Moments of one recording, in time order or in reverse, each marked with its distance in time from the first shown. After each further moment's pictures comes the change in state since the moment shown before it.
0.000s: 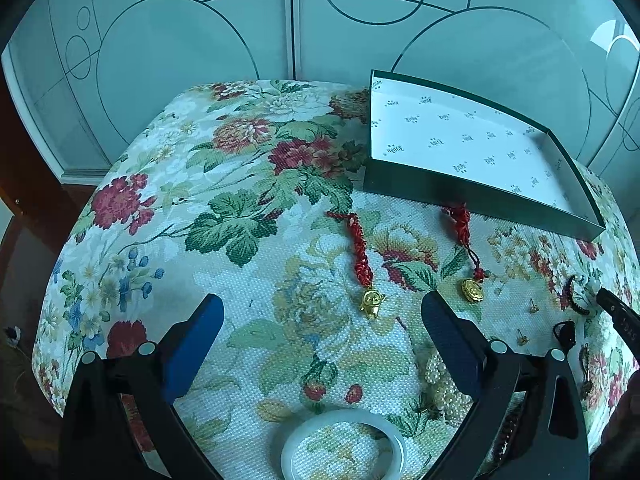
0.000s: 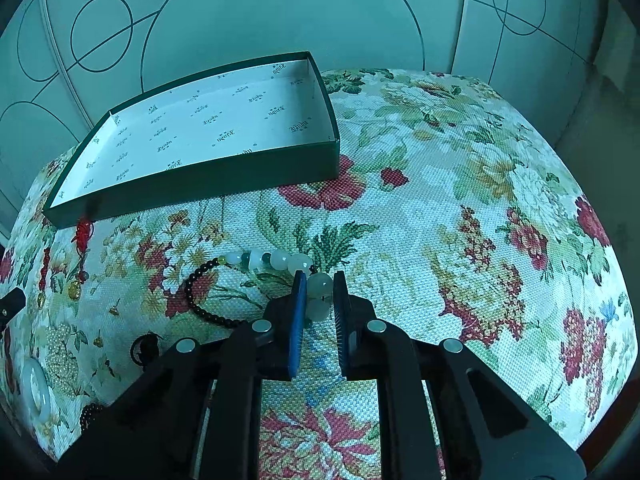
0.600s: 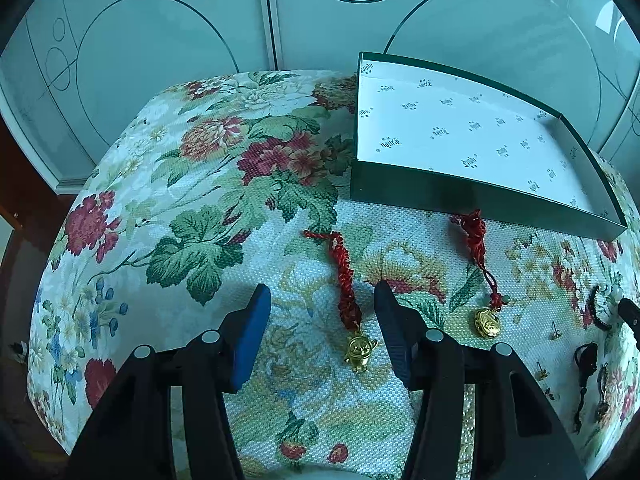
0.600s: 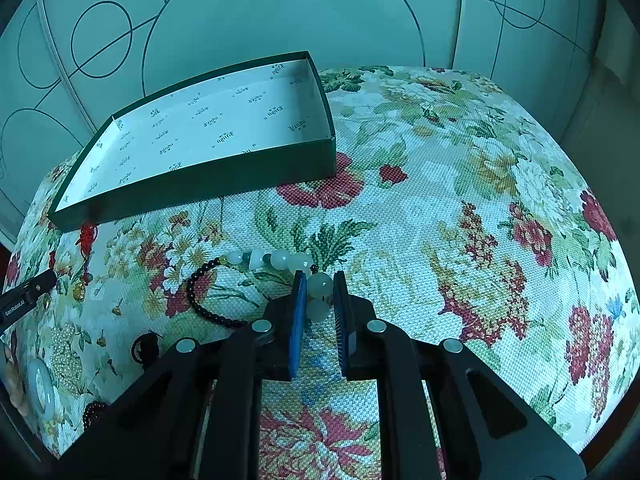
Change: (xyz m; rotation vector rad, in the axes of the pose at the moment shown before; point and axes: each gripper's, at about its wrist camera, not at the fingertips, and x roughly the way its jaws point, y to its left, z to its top) left arm 0.039 -0.018 0.017 0.040 0.030 0.016; right arm 0.001 -0.005 -0.001 0.014 -0.002 0.030
